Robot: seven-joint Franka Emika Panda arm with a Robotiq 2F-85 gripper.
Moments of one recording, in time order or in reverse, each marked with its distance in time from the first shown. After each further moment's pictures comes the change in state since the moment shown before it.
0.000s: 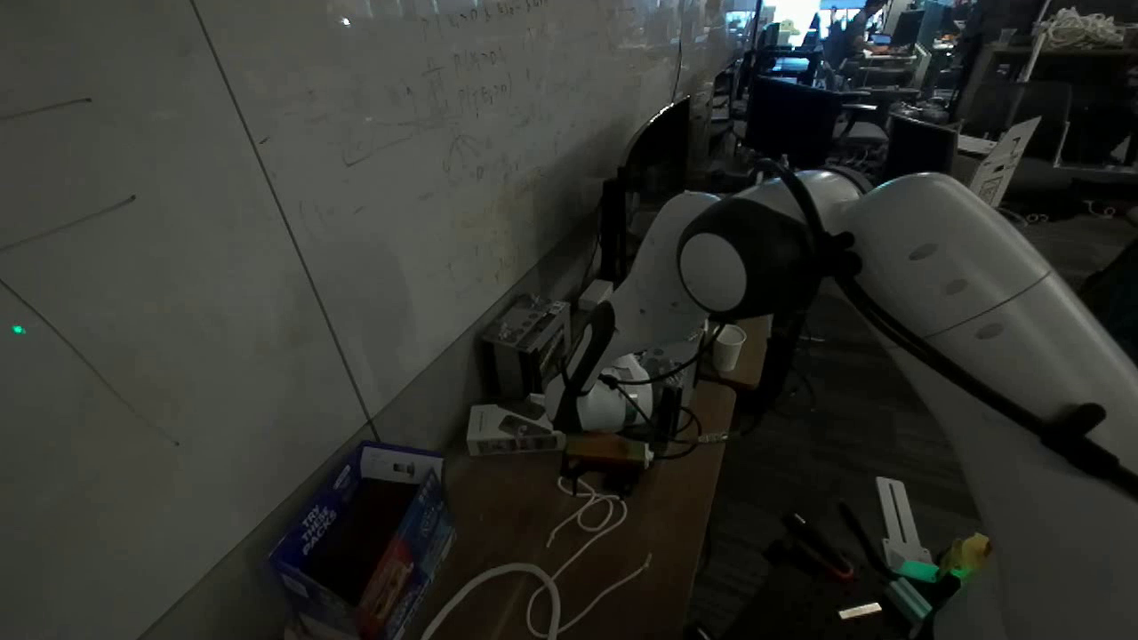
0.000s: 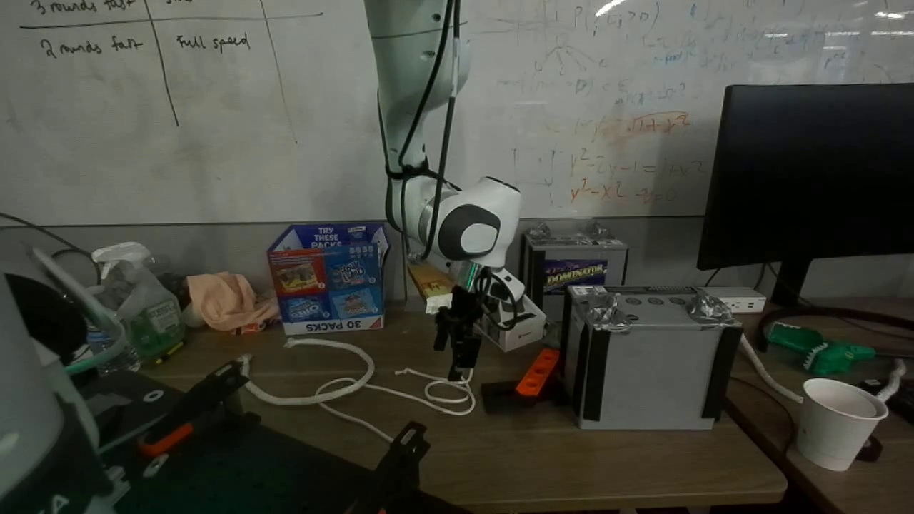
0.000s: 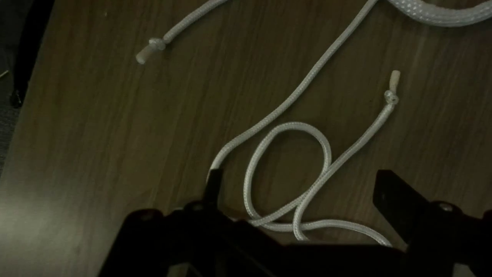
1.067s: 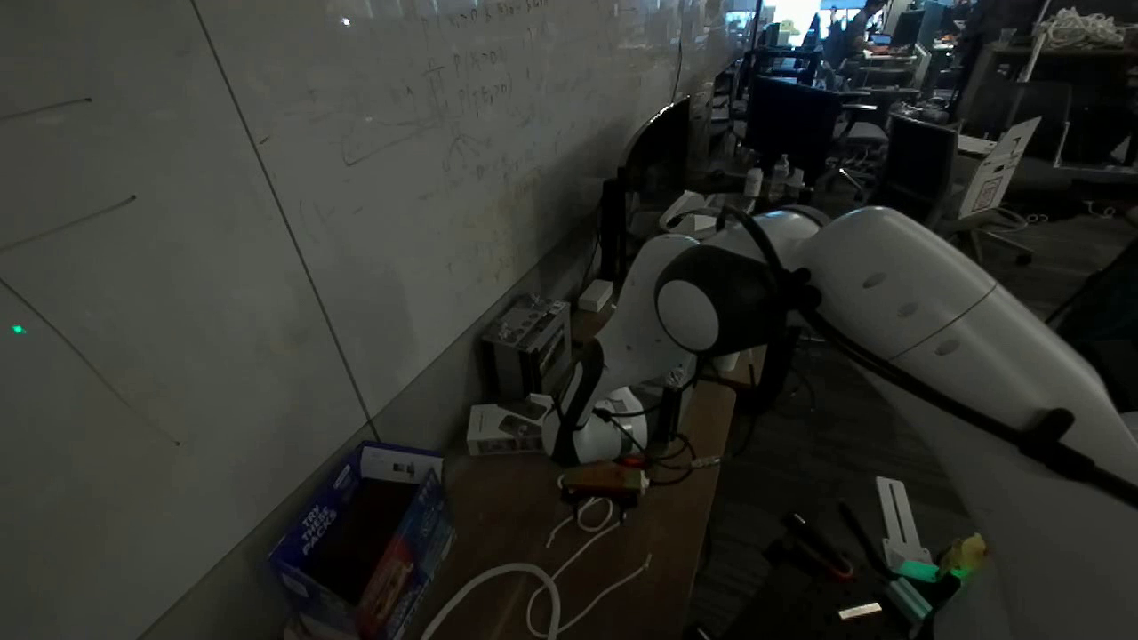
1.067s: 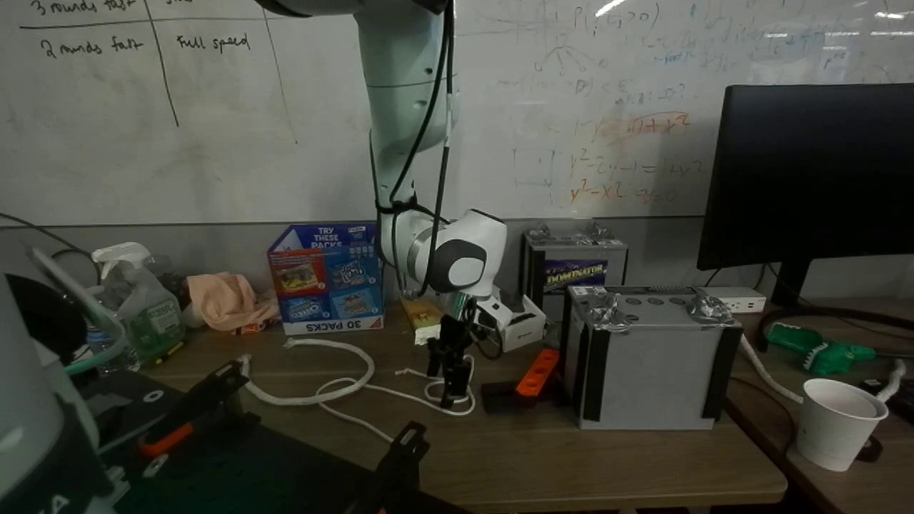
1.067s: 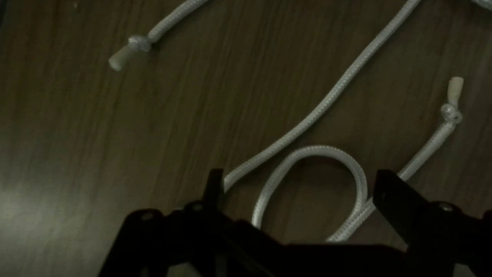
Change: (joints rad) arm 0.045 0.130 -0.011 0.068 -0.005 0.057 0.034
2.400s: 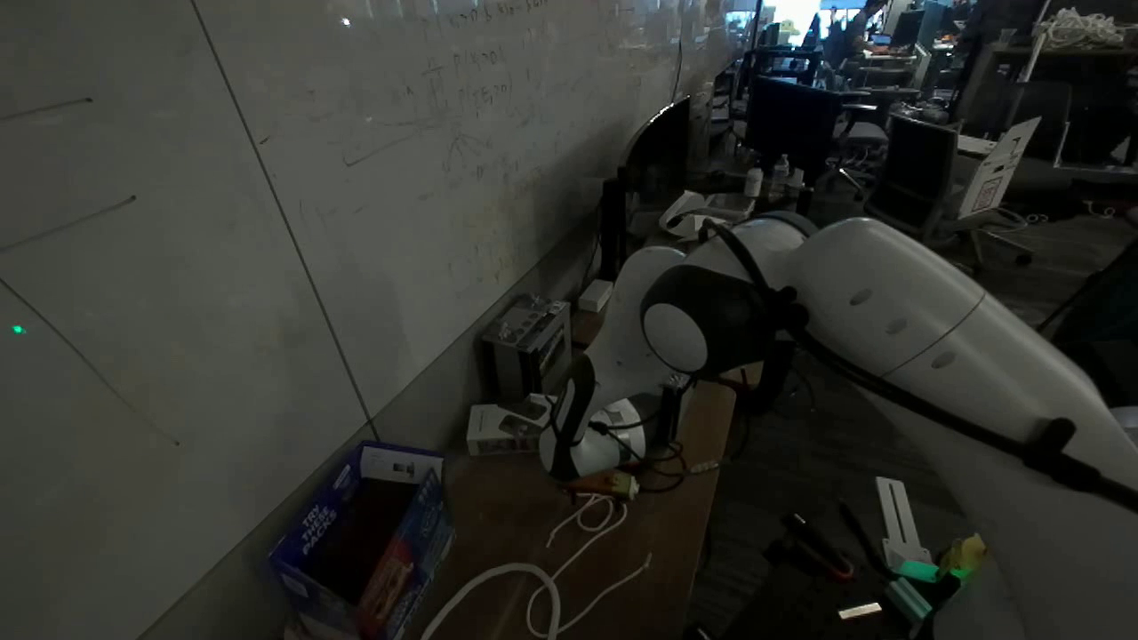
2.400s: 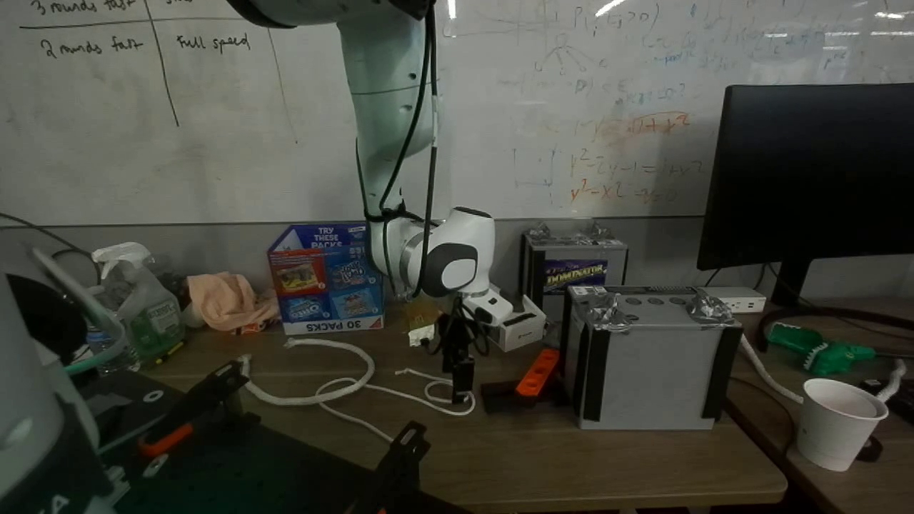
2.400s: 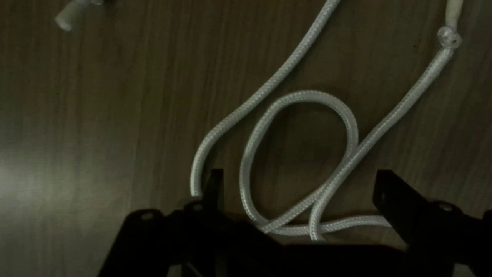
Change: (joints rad) arm 0.086 0.017 -0.063 -0.004 0.001 0.143 0.155
